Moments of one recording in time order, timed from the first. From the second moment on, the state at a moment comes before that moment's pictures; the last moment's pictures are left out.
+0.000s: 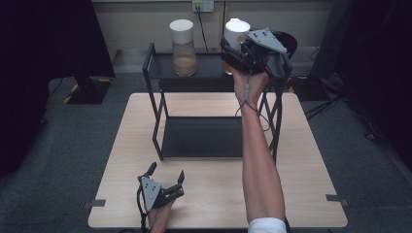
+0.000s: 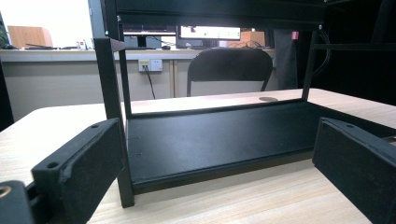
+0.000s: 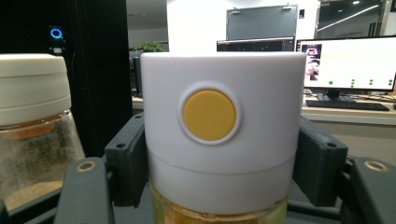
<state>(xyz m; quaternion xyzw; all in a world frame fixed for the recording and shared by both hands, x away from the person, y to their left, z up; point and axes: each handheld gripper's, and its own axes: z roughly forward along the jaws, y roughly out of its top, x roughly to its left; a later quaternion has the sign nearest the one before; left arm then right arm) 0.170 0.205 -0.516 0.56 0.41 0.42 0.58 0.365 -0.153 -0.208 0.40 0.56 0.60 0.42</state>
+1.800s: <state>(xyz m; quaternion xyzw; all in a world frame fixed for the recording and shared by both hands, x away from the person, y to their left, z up) 0.170 0.206 -0.516 0.57 0.41 0.42 0.58 0.331 -0.166 -0.233 0.38 0.52 0.63 0.43</state>
